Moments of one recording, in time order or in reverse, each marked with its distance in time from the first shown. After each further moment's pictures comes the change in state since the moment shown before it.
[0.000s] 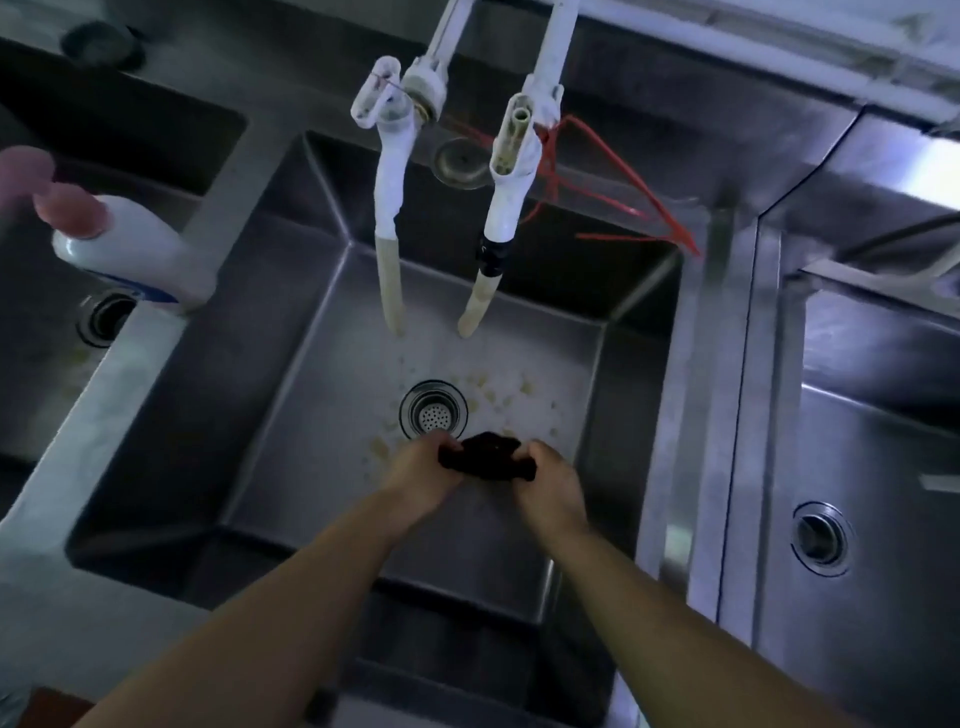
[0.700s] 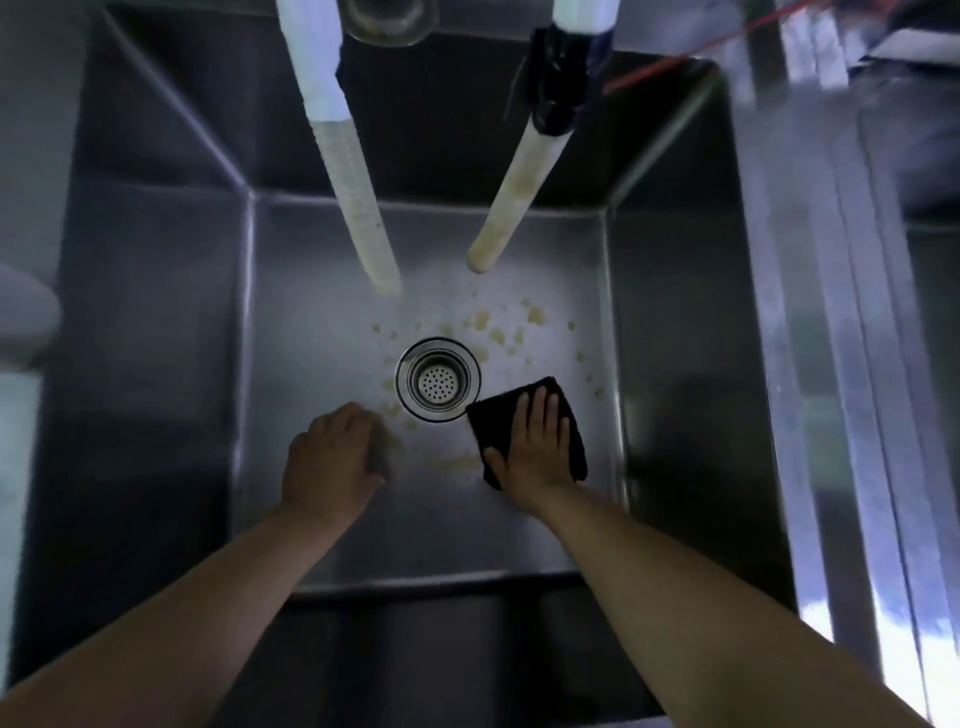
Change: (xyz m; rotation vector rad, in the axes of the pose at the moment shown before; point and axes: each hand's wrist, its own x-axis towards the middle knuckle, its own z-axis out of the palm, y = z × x) left_hand 0.071 -0.126 -0.071 0.806 -0.064 0.300; right_hand 0.055 0.046 0.152 -0.485 -0.130 0.164
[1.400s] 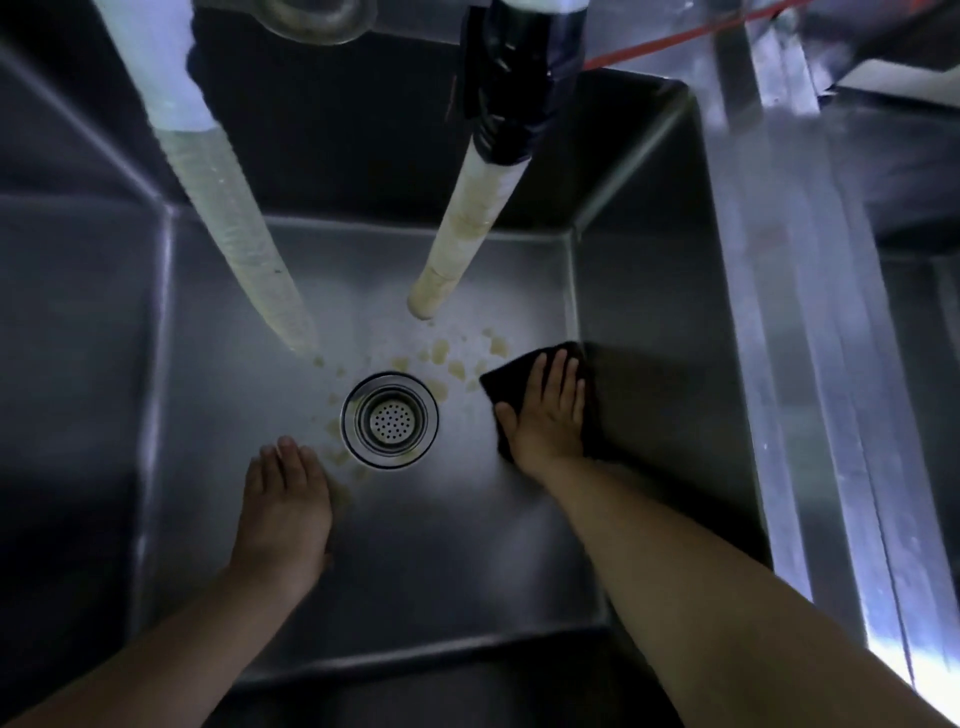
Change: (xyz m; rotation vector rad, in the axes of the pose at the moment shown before) left_hand 0.032 0.012 0.038 0.515 -0.192 -0.025; right_hand 0.081 0.051 -0.038 -0.065 0.235 0.153
